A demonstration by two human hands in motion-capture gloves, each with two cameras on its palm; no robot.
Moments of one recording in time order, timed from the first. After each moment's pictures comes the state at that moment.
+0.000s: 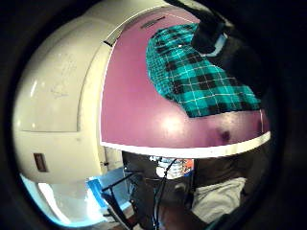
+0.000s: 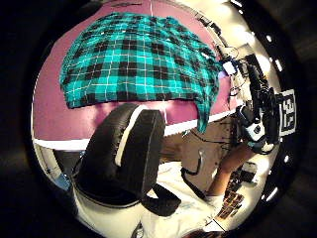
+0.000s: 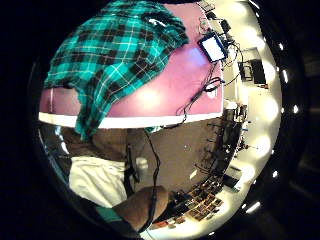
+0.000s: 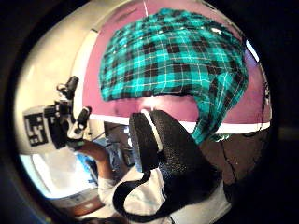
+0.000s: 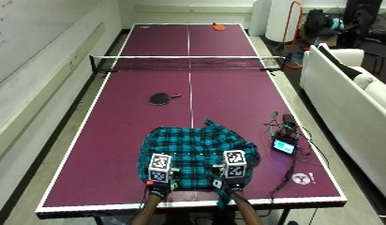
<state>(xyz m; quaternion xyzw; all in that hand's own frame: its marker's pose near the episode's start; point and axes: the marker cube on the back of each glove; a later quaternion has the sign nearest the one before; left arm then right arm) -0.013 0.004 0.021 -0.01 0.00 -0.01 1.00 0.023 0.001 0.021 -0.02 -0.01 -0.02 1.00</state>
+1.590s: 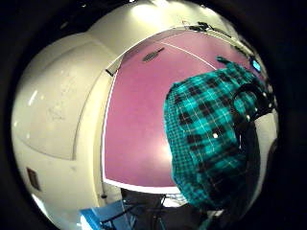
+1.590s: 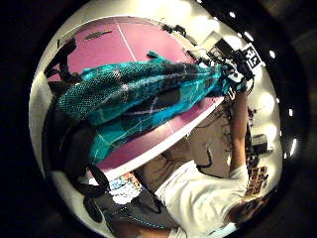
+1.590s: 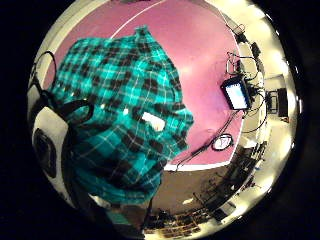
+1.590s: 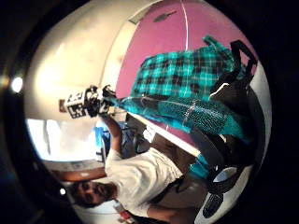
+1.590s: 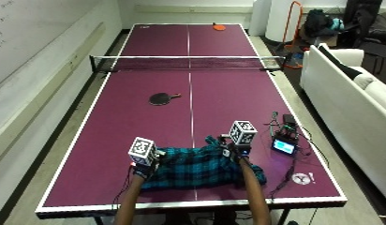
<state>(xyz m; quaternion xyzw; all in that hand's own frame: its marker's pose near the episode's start) -0.108 -0.090 -0.028 0.19 -0.02 0.08 0.98 0.051 -0.118 -0.057 -0.02 -0.14 -0.14 0.98</state>
